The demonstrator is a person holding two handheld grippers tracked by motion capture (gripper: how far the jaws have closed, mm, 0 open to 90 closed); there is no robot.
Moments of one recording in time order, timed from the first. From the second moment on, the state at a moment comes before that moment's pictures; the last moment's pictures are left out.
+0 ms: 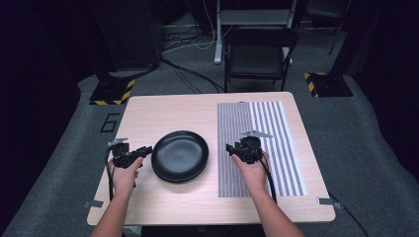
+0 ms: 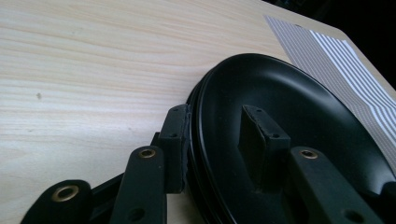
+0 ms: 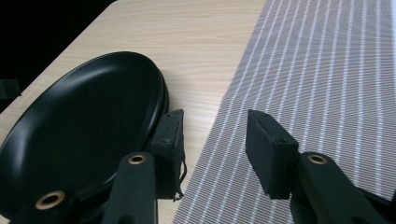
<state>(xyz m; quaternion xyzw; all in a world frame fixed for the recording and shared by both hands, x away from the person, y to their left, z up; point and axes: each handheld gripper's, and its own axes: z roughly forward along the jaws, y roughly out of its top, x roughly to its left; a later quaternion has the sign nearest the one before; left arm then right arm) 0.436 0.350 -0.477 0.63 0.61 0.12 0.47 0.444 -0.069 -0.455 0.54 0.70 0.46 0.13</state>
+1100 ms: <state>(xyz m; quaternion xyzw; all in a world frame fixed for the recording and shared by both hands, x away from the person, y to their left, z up) 0.437 0.356 -0.501 0.60 0.64 0.05 0.49 0.463 -0.022 -0.481 0.56 0.68 0.47 0.05</state>
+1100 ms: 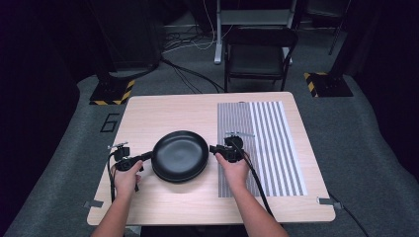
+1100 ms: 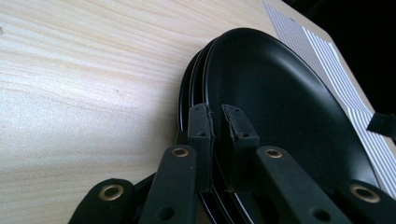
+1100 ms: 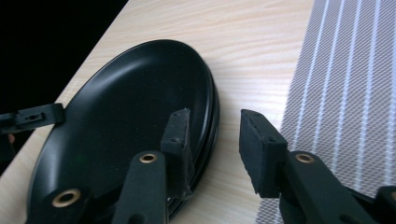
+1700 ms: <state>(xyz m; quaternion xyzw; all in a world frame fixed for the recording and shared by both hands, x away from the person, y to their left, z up) 0.434 0.354 -0.501 0.60 0.63 0.07 0.49 0.466 -0.009 -0.489 0.58 0.67 0.46 -0.01</state>
